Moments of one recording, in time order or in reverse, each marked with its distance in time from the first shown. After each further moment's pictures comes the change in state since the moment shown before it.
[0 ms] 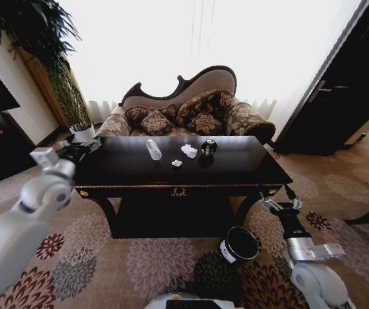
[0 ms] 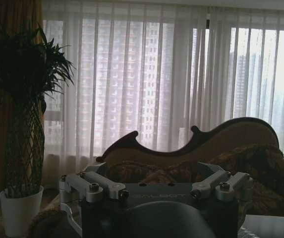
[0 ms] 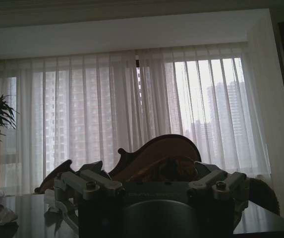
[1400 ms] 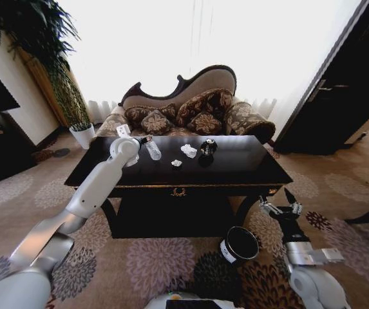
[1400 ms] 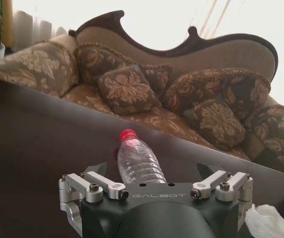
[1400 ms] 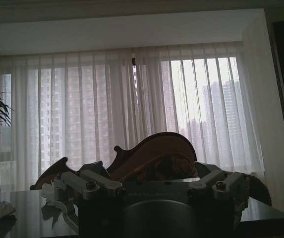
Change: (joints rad) left arm -0.567 -0.430 0.460 0.436 -0.449 0.238 -0.431; right arm -0.017 0.046 -0.005 -0.005 -0.037 0.021 -0.009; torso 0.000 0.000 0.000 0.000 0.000
